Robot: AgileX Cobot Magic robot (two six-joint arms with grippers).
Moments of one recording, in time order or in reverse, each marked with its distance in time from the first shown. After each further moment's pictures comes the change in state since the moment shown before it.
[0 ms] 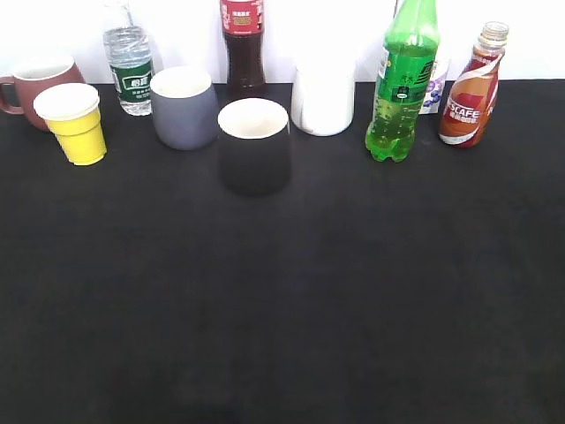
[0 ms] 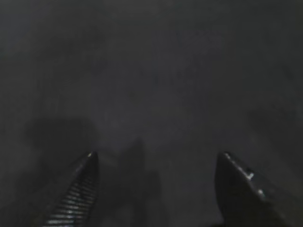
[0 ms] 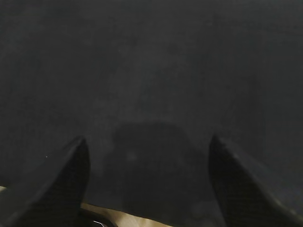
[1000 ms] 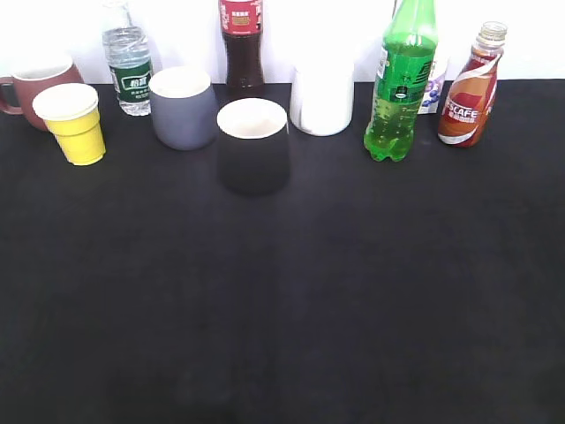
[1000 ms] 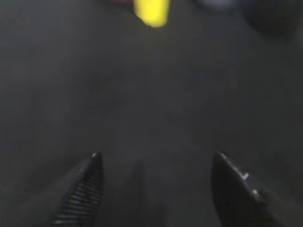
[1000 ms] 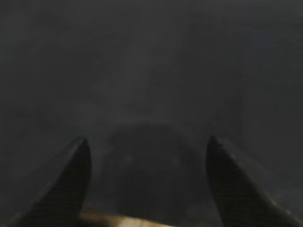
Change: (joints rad) left arm 0.115 -0.155 0.038 -0.002 -0.082 0.009; right arm -0.102 -0.018 0.000 0.001 -0.002 0.000
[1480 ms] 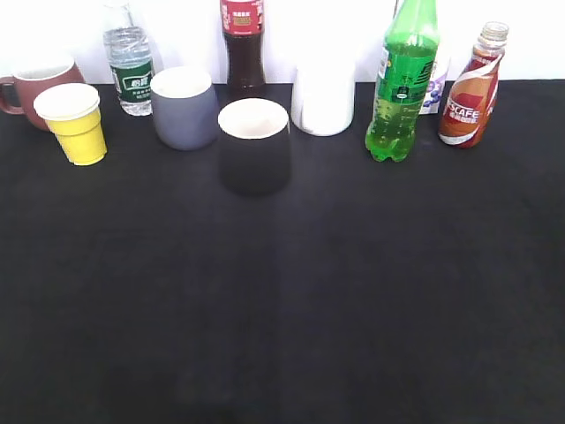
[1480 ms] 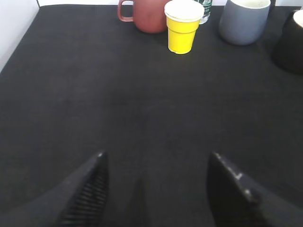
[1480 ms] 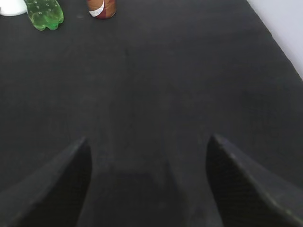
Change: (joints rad) left arm 0.103 -0.112 0.000 -0.001 0.000 0.000; right arm -0.287 -0.165 0.001 0.000 -0.005 0.000
